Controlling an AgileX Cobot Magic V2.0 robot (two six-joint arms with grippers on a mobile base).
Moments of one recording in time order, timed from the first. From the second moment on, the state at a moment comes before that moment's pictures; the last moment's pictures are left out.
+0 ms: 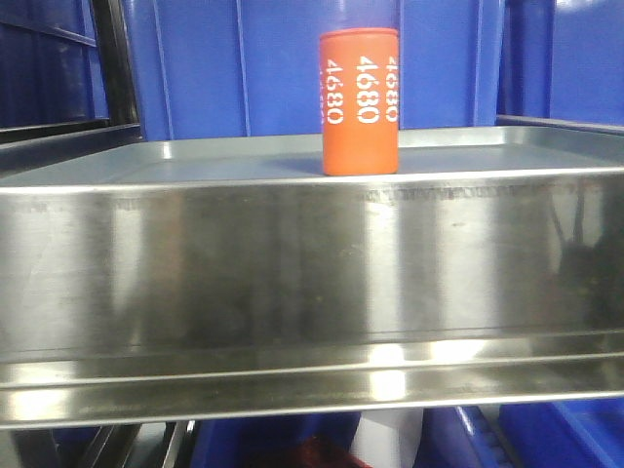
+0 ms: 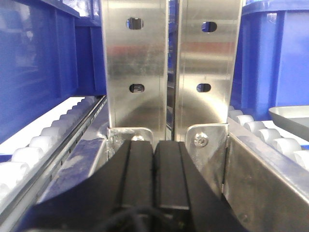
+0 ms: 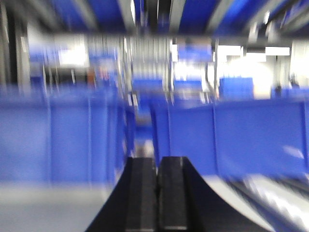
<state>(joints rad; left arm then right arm) -0.08 -0.01 0.03 0.00 -0.01 0.00 0.04 -0.01 0.03 0.03 -0.29 0.04</state>
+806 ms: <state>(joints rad) -0.08 -0.01 0.03 0.00 -0.01 0.00 0.54 0.91 -0.82 -0.18 0.24 0.30</state>
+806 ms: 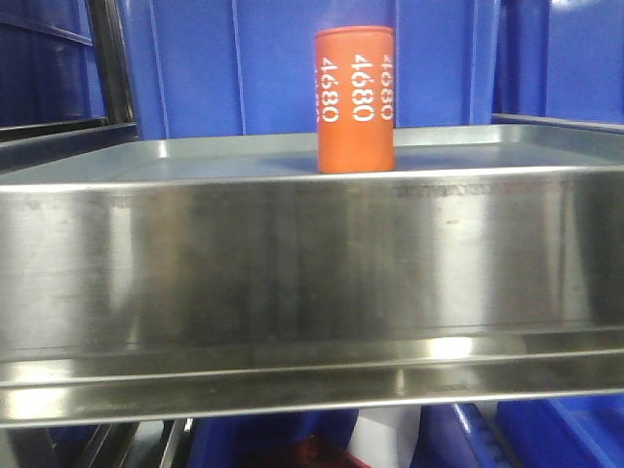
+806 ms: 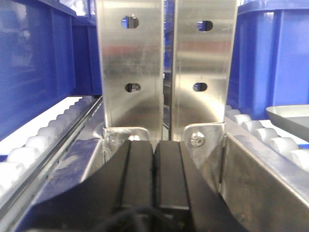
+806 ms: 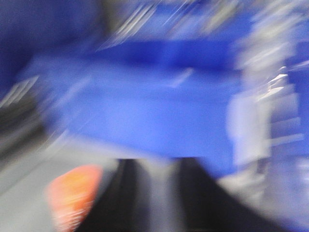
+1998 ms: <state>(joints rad) -0.08 -0.01 0.03 0.00 -0.01 0.00 0.69 1.34 -0.85 -0.15 0.17 0.30</state>
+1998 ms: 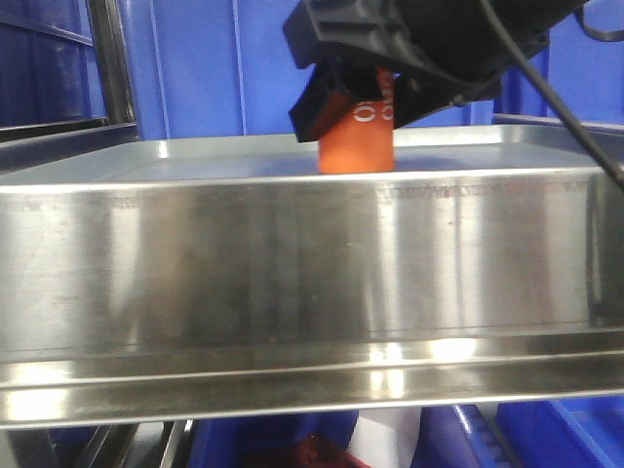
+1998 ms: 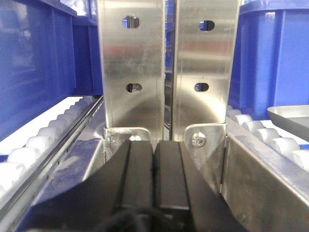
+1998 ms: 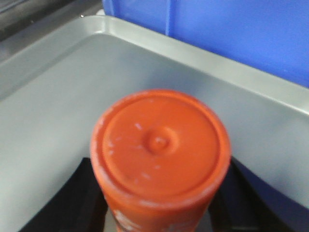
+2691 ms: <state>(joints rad) -0.08 -0.01 0.03 0.00 -0.01 0.00 0.79 0.46 -0.58 -0.15 0.43 0.30</state>
